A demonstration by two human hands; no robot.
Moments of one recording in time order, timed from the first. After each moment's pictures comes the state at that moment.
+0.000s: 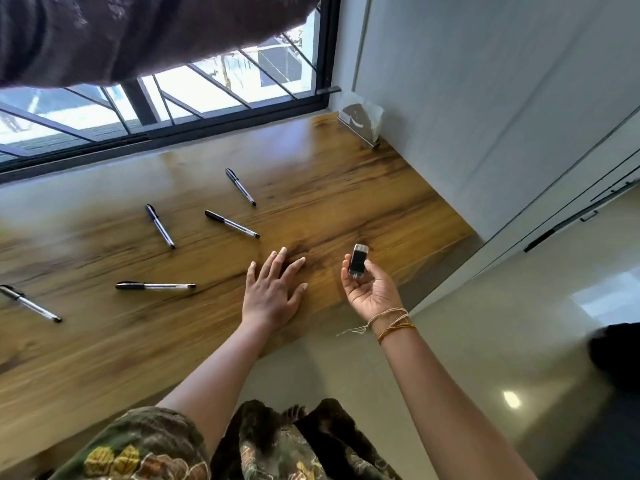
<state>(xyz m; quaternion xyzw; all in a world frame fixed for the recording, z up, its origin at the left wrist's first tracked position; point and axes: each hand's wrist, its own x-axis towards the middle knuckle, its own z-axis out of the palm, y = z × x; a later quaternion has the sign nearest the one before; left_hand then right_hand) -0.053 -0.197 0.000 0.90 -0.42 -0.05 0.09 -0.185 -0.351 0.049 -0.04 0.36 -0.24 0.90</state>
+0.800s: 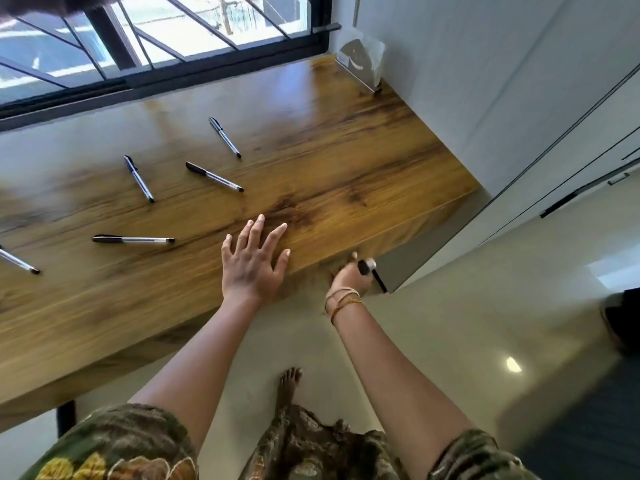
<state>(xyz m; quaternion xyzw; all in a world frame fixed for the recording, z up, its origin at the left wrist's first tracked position) -0.084 -0.186 -0.013 0.93 -0.36 0.02 0.09 -0.179 -0.309 -0.034 -0.19 0.64 -0.35 0.66</state>
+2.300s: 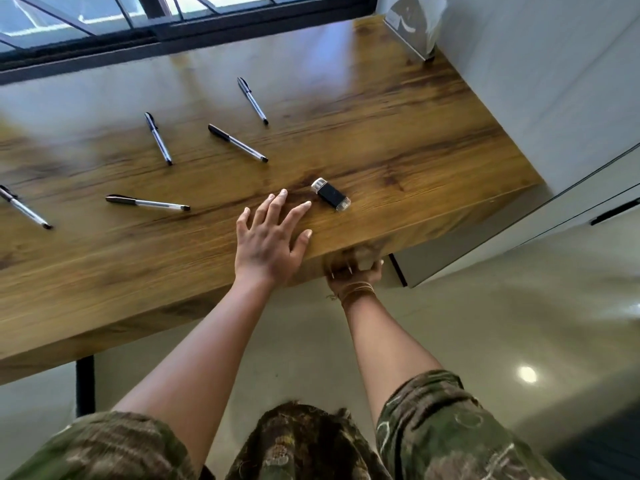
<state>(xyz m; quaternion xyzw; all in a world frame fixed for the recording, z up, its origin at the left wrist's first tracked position) -0.086 -0.187 -0.011 0.93 -0.36 0.01 0.09 -0.169 -0.318 -0.102 0.04 0.50 -0.19 0.85</state>
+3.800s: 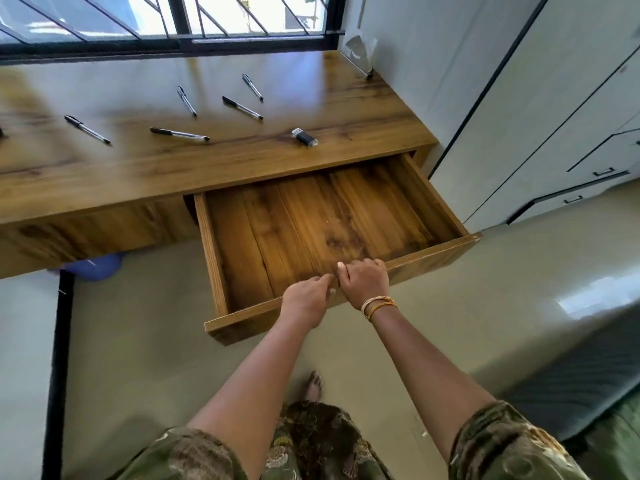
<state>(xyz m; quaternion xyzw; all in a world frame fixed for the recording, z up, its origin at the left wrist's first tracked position) -0.401 -0.083 -0.011 0.89 -0.40 -0.17 0.12 -0.455 -0.212 -0.022 -0.96 0.28 0.00 0.02</state>
